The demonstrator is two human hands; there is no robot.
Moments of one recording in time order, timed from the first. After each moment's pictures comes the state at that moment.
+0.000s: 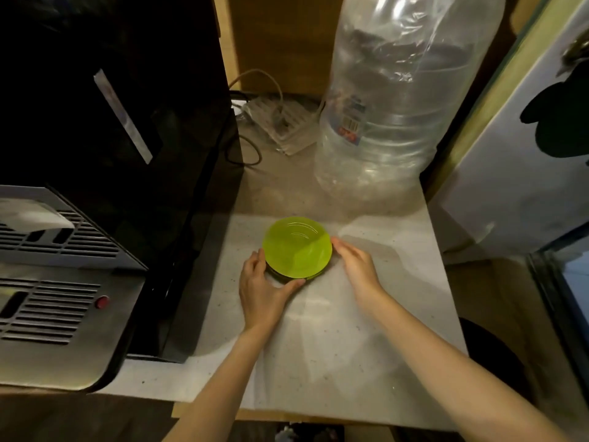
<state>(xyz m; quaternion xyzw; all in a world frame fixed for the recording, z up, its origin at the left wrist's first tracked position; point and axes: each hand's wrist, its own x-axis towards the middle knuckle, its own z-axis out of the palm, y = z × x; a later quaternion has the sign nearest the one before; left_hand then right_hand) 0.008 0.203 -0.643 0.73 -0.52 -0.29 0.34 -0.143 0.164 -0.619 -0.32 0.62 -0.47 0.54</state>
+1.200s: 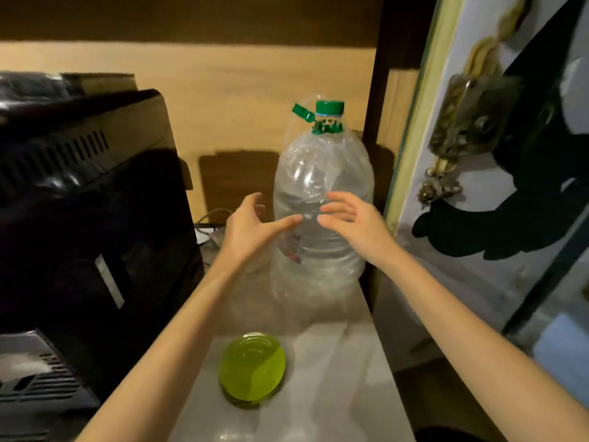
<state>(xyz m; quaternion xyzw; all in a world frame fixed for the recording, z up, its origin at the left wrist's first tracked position) -0.055 0.096 -0.369 0.56 -0.64 -0.27 0.45 -0.230 0.126 -0.360 -0.64 0.53 -0.47 0.31</state>
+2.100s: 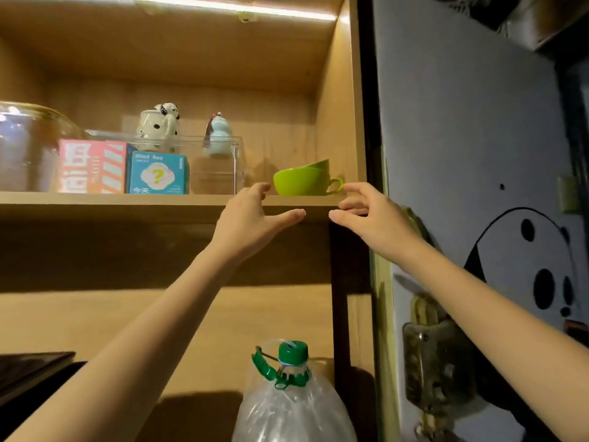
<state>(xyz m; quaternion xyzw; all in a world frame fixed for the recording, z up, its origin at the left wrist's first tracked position) -0.115 0.023 -0.047 0.34 -0.75 0.06 0.56 -0.303 0.065 -0.051 -0.69 0.45 -0.56 -0.07</state>
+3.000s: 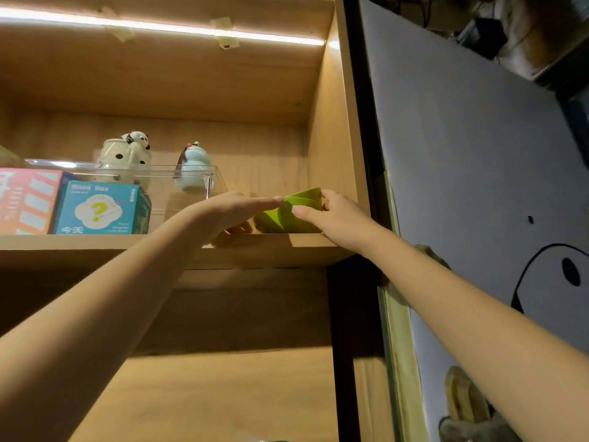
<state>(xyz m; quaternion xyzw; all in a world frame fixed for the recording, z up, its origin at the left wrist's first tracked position) -0.142 -0.058 0.049 0.47 -0.75 -0.14 0.44 -0.311 -0.040 0.025 -0.70 0.48 -0.52 -0.08</state>
